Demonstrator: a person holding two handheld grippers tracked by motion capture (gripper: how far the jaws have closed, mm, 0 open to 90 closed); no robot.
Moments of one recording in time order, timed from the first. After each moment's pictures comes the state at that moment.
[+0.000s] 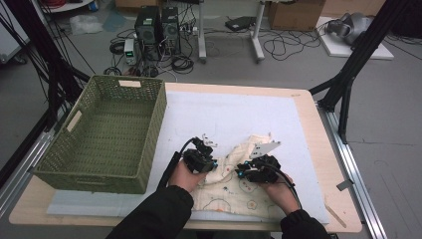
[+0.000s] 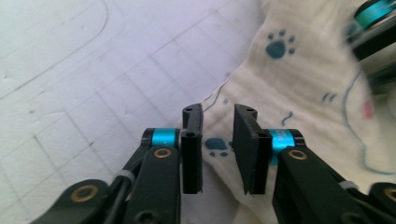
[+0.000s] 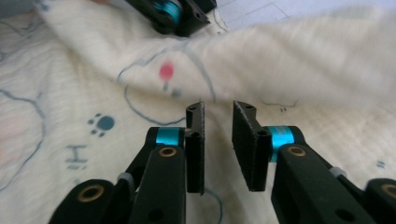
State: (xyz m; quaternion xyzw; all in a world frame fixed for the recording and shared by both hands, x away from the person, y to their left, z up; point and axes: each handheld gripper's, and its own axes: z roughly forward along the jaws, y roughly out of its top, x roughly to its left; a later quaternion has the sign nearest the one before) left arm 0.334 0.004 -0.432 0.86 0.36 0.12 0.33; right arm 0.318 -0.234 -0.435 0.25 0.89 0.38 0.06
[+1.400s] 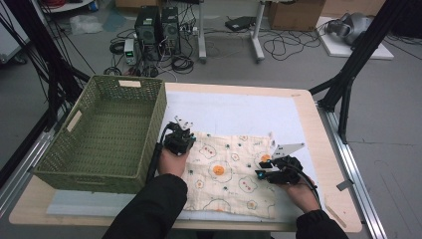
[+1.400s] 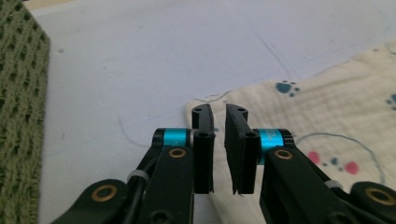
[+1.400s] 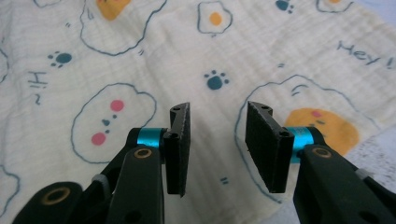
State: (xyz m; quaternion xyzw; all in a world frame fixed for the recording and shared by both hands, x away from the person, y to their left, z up) left arm 0.367 0.053 -0.420 0.76 0.47 0.25 0.37; right arm 0.316 -0.293 -0.435 0.29 0.88 0.37 0.08
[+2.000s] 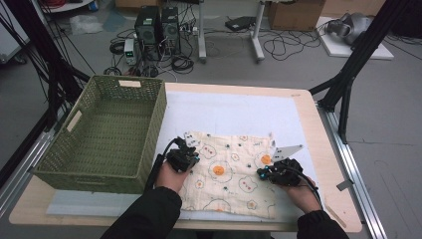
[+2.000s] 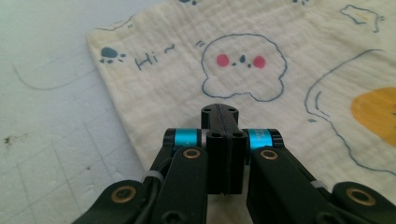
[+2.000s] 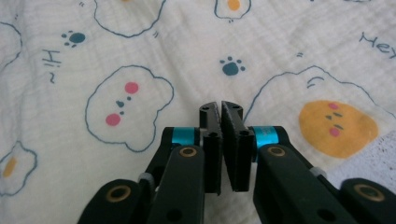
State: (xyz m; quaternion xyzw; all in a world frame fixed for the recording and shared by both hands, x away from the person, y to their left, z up) left arm 0.334 0.046 -0.438 0.83 0.40 0.20 0.33; right arm 0.311 -0.293 -0.436 0.27 0.90 0.35 0.07
